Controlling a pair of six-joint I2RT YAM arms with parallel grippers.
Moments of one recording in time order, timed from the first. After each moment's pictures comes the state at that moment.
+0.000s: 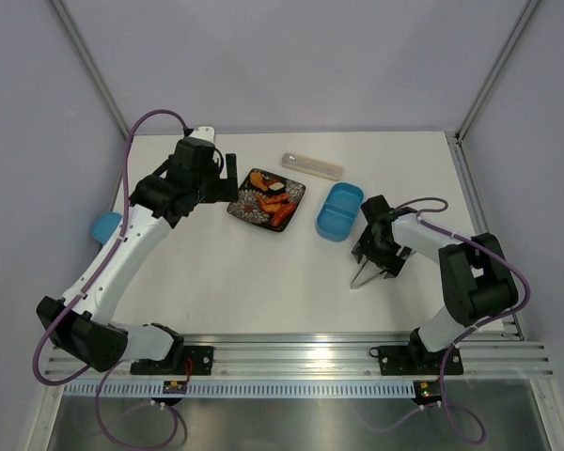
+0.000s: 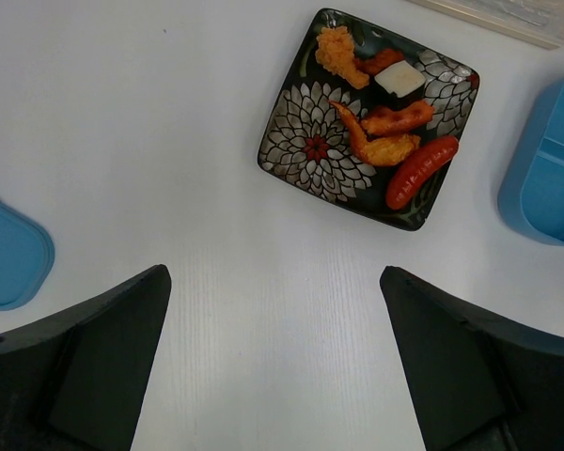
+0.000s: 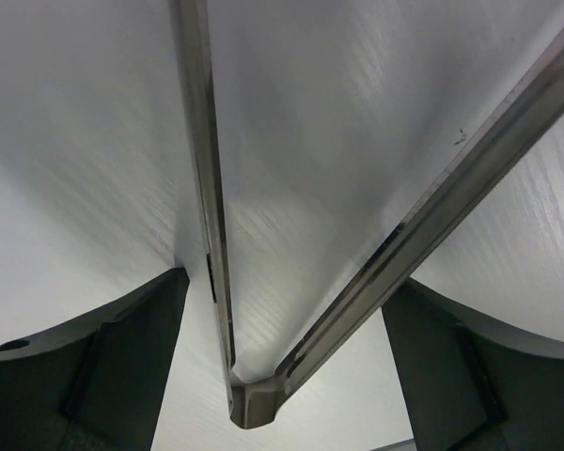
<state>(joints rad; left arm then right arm) -0.46 1.32 1.44 -0.83 -0.30 -0.32 0.34 1.60 0.90 -0.71 0.18 0.91</state>
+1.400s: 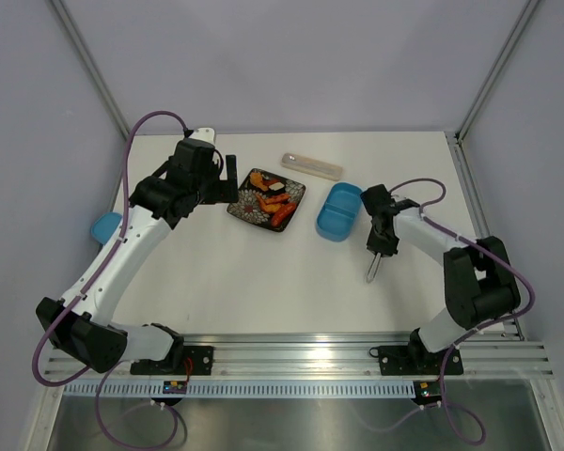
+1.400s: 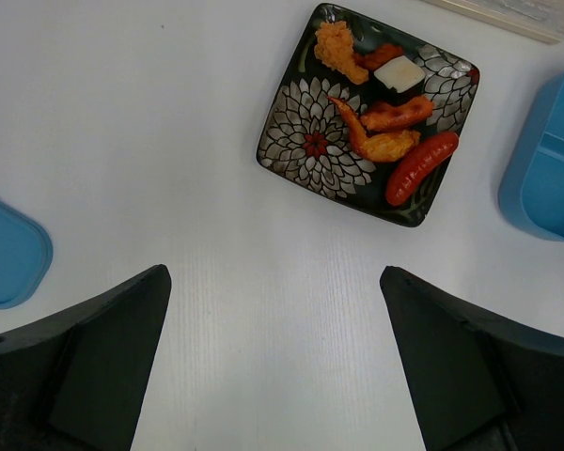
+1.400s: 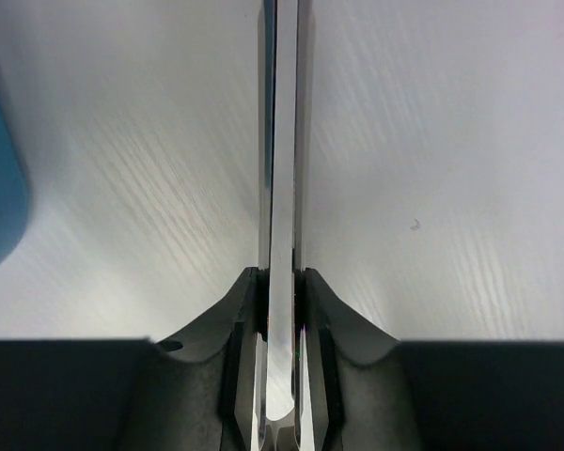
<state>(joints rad) -0.46 1.31 1.43 -0.83 -0.29 -0.32 0.34 1.62 0.98 -0.67 0.31 0.70</state>
